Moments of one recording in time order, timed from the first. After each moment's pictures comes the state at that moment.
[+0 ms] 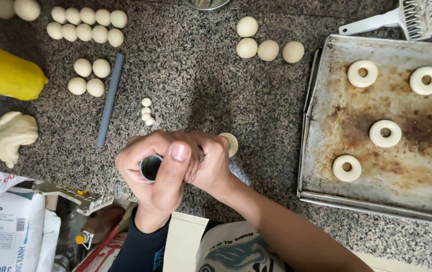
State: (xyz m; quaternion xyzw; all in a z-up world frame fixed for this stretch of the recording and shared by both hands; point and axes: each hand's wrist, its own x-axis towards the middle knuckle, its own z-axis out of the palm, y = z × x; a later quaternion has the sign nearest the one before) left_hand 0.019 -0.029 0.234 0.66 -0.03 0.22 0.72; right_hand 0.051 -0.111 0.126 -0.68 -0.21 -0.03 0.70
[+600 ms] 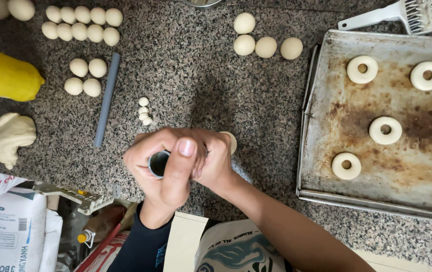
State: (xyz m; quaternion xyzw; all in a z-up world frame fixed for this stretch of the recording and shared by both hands) left_hand 0.028 -0.035 0.224 0.70 -0.03 0.21 0.68; right_hand 0.060 -0.118 0.127 -0.70 -0.22 -0.05 0.68
